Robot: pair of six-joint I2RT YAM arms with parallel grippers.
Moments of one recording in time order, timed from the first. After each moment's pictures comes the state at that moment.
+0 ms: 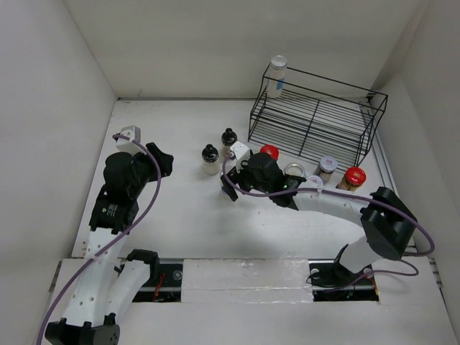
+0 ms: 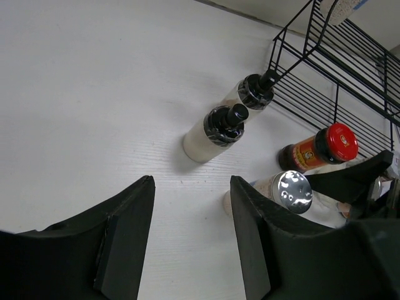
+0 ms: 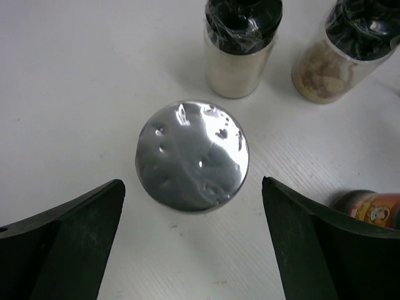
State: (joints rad) left arm -0.15 0.71 0.85 -0.44 0.06 -0.41; right arm 0.88 1.51 0.94 0.10 0.01 0.04
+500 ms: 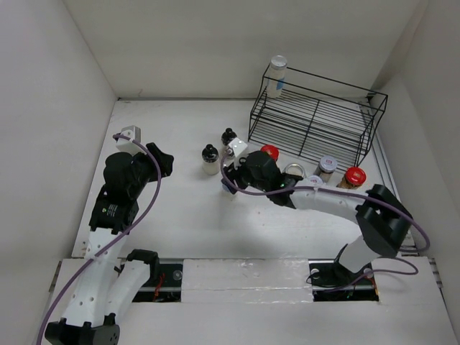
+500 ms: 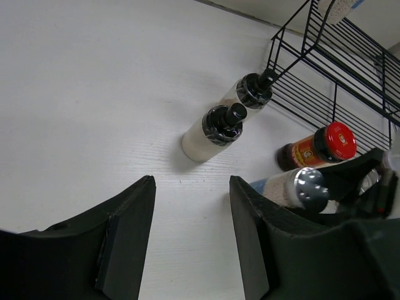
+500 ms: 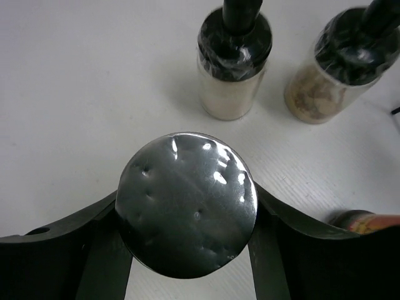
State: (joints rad) left arm -0.15 0.71 0.85 -0.44 0.06 -0.41; right arm 0.88 1.60 0.97 0.21 0.03 0.04
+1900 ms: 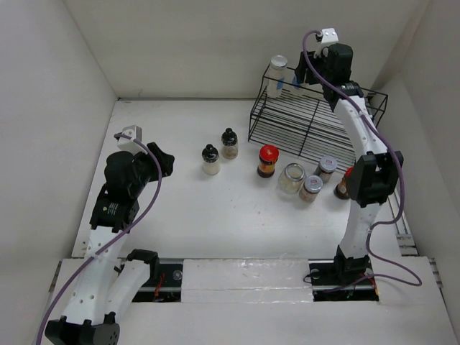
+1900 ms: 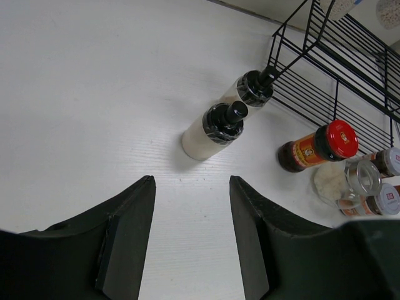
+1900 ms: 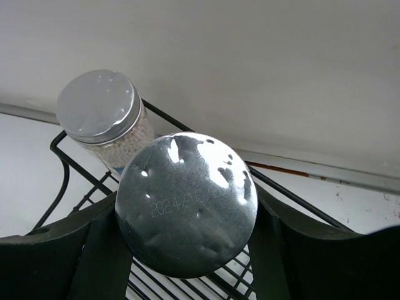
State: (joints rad) left arm -0.15 0.73 0.85 -0.44 0.07 -0.41; right arm 0.12 2.02 2.05 -0.24 -0.11 0.00
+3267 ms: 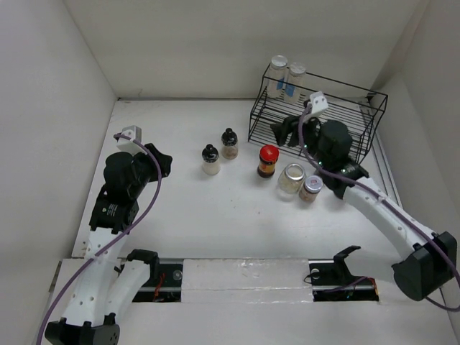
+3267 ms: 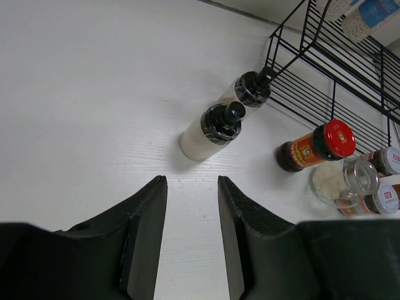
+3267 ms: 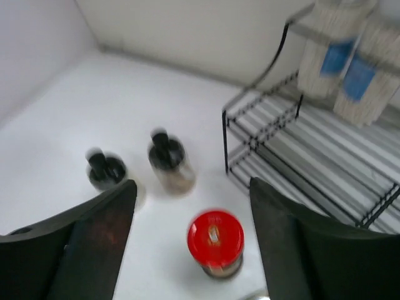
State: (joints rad) left arm -0.16 0.72 0.85 -0.44 0.07 -0.41; right arm 0.45 1.19 1.03 0.17 -0.02 0.11
